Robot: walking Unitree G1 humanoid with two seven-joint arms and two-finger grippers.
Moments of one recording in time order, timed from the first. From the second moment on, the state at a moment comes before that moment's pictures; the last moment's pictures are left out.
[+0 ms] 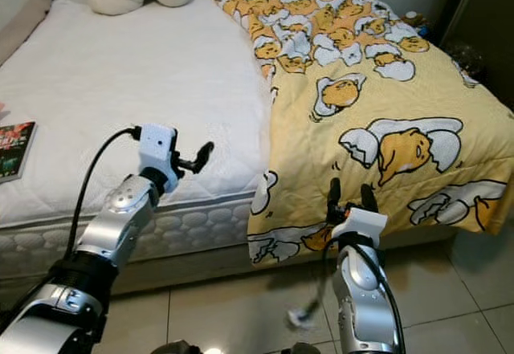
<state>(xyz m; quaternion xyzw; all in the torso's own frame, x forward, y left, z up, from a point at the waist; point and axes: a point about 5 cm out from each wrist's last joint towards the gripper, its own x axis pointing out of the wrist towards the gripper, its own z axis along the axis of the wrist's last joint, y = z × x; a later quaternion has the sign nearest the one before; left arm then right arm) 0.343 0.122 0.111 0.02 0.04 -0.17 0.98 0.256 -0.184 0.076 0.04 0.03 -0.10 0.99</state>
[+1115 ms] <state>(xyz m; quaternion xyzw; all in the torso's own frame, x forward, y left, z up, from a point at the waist) 0.349 0.128 0.110 -0.06 0.06 -0.14 0.99 0.256 -0.185 0.074 0.05 0.04 -0.10 0.99</state>
